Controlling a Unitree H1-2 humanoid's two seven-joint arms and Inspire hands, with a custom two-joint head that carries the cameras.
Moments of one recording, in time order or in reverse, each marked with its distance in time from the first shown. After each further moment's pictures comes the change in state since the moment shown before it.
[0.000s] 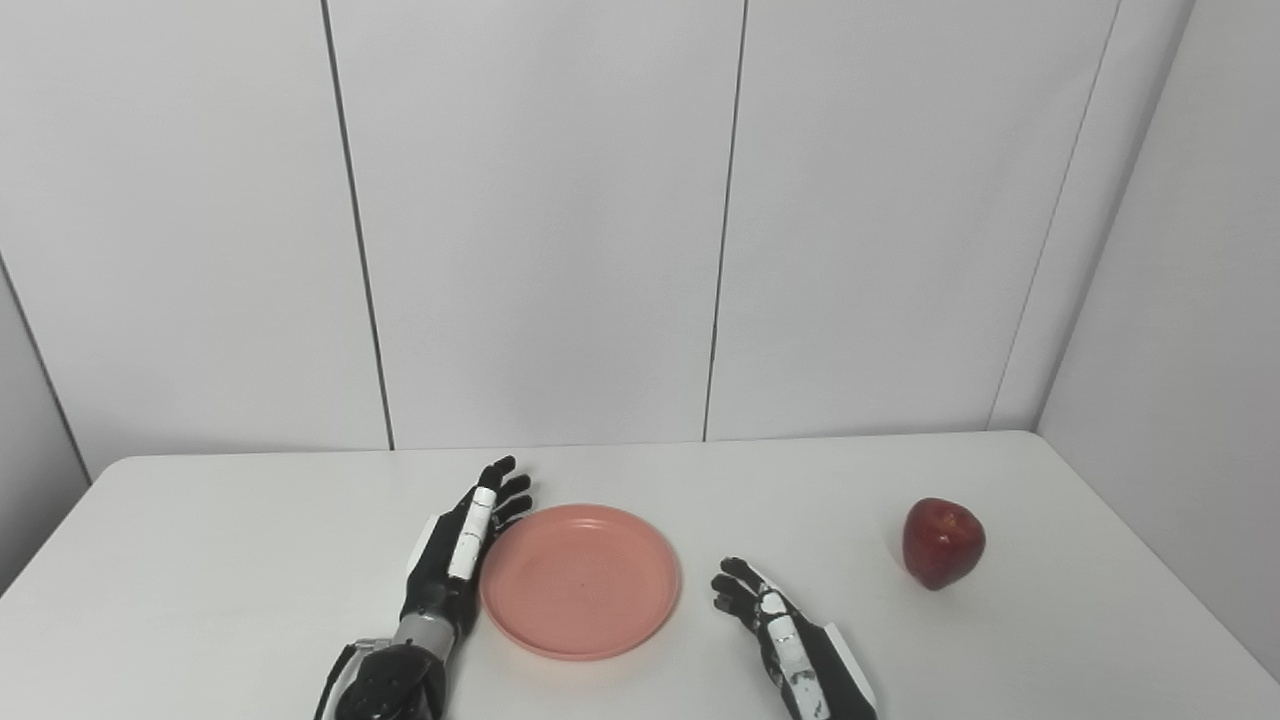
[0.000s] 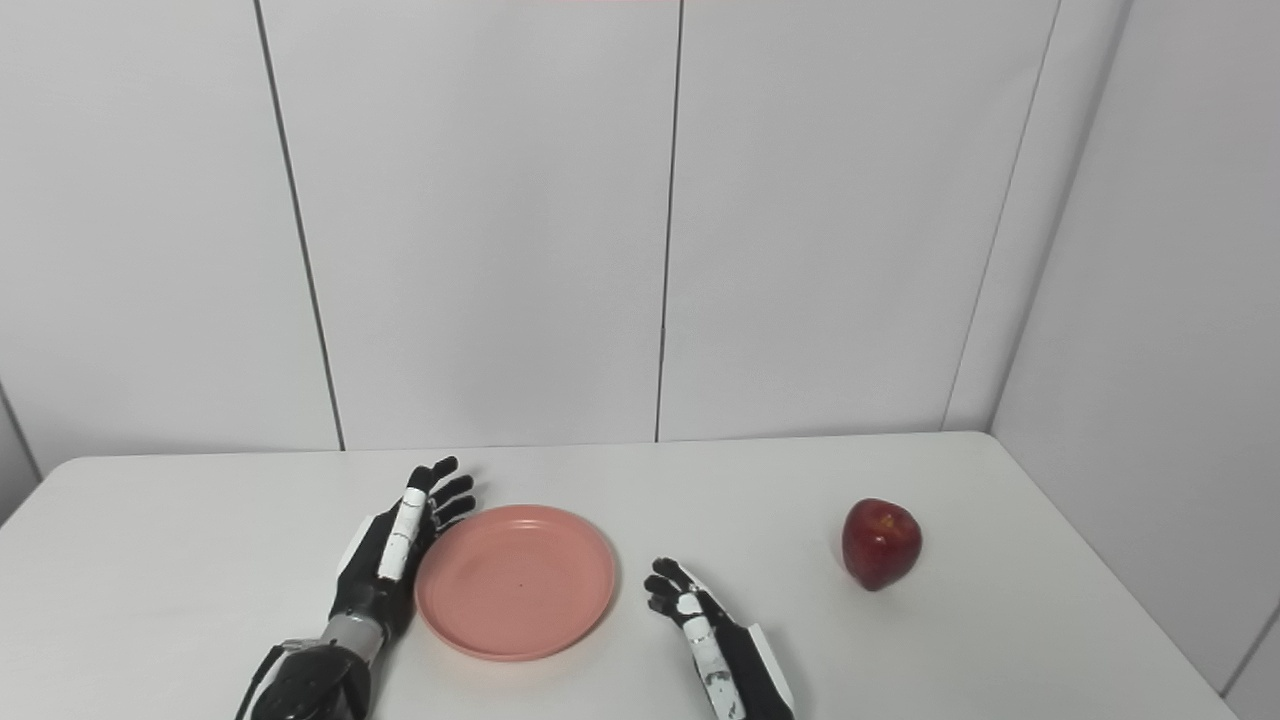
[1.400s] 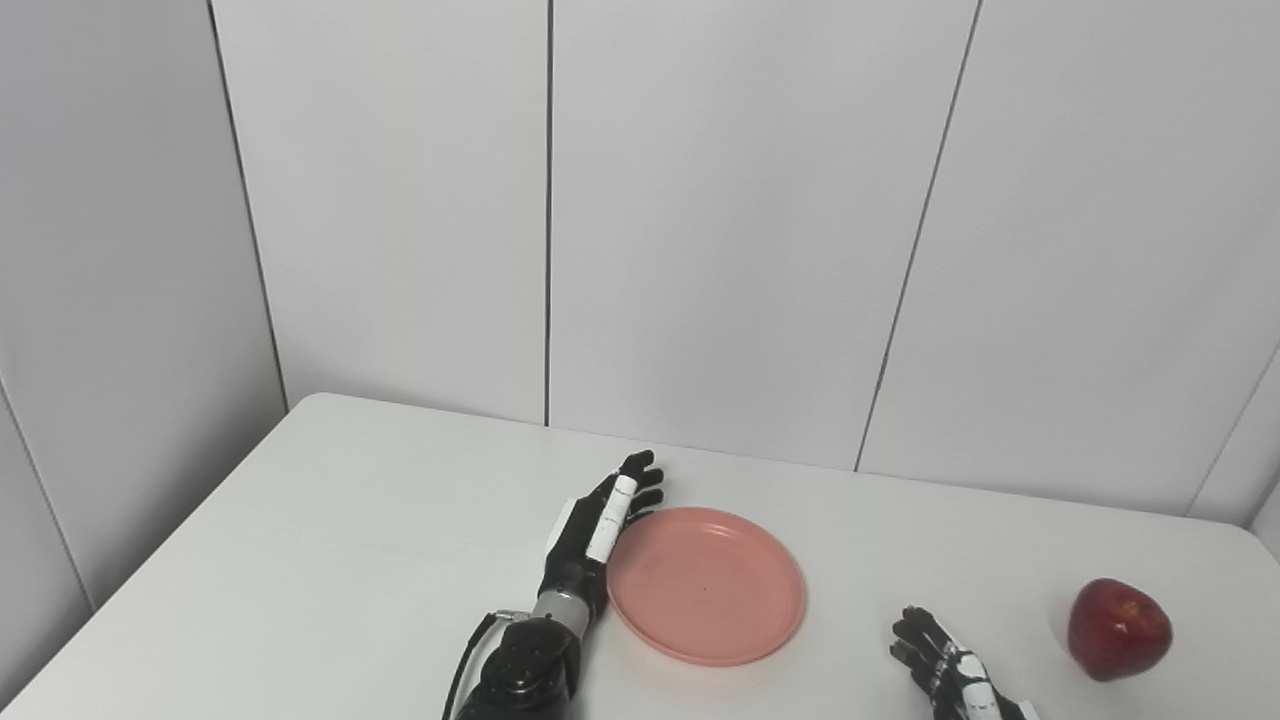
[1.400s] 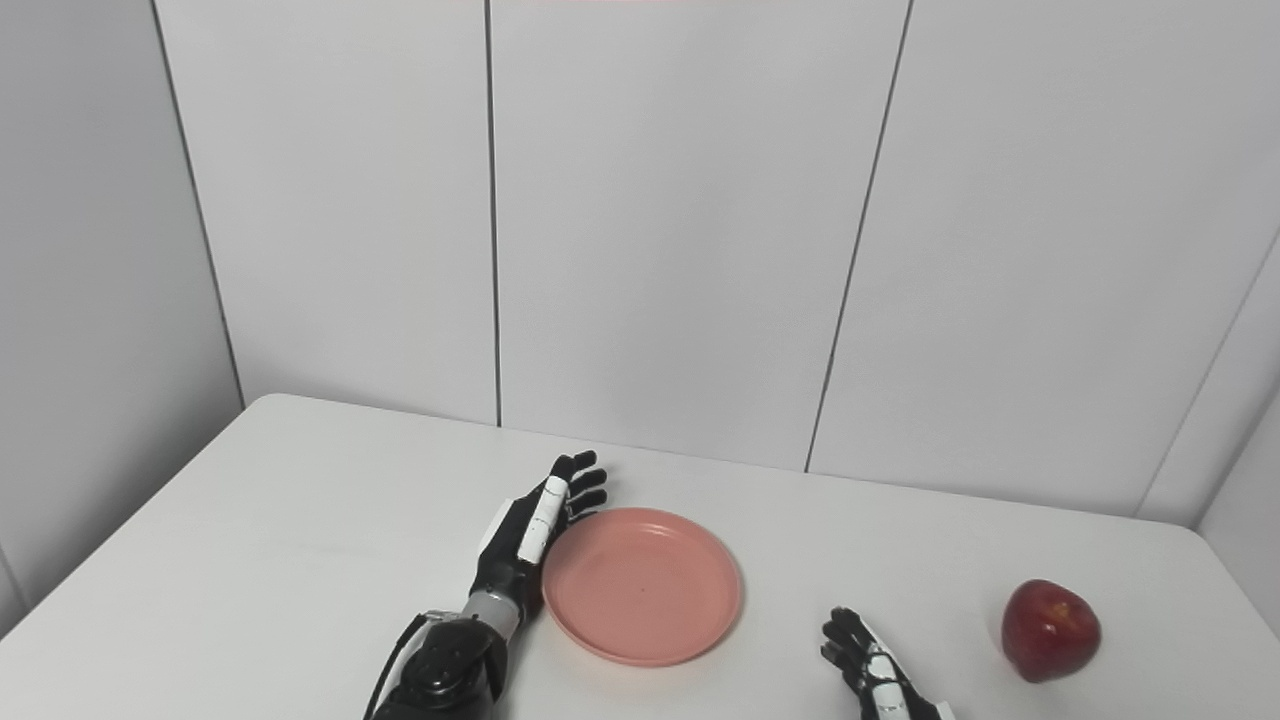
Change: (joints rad) left arm 0.055 -0.054 -0.003 -0.130 0.025 0.066 0.105; right arm 0.018 -0.108 -0.035 -0.011 0.097 0.009 0.083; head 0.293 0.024
